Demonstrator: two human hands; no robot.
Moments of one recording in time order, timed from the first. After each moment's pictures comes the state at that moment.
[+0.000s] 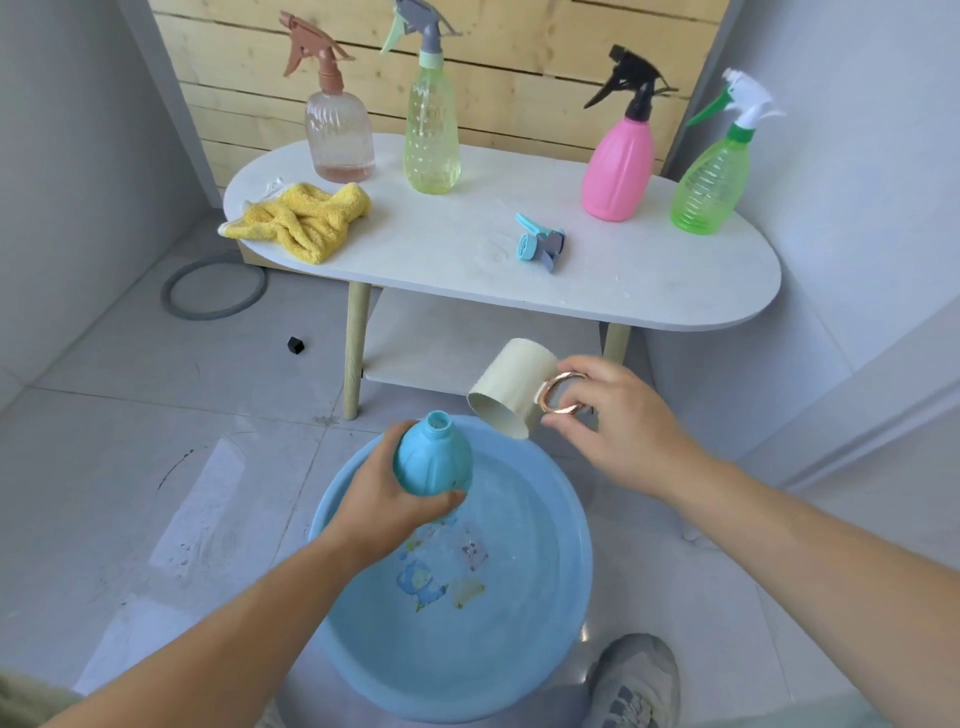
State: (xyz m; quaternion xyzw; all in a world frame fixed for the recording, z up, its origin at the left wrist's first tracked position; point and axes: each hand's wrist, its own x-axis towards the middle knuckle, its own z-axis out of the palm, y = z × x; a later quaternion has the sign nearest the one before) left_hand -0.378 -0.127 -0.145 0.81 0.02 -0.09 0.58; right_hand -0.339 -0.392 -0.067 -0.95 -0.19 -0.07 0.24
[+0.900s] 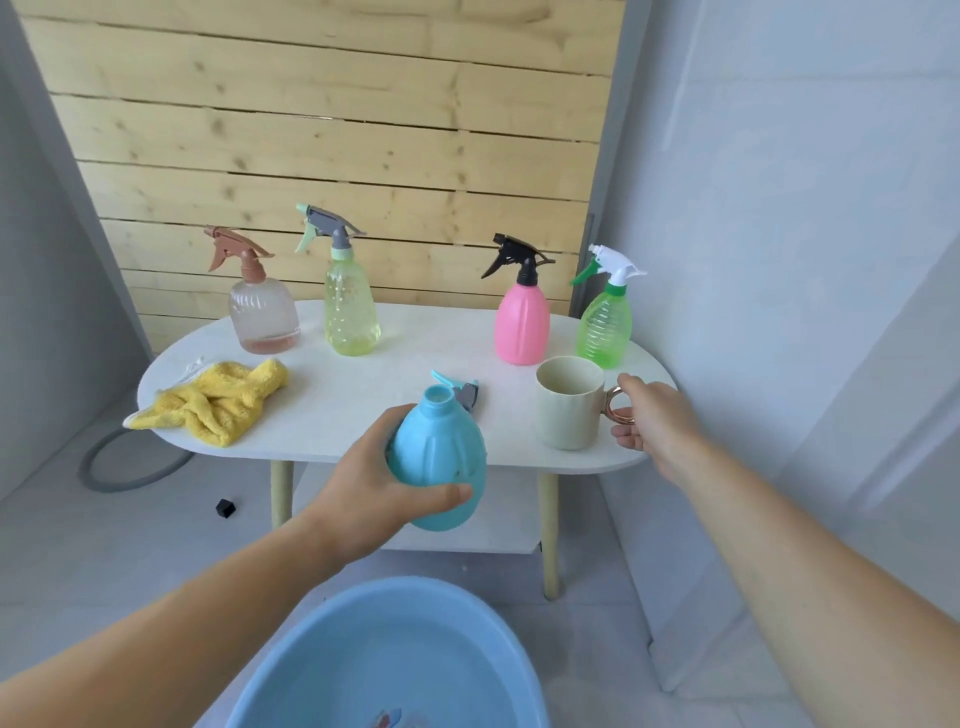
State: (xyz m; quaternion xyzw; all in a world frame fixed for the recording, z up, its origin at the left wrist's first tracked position) left_hand -0.268 -0.199 0.003 0.80 -0.12 -0.05 0.59; right_hand -0.207 -0.523 0.001 -0.76 0.26 -0.09 0.60
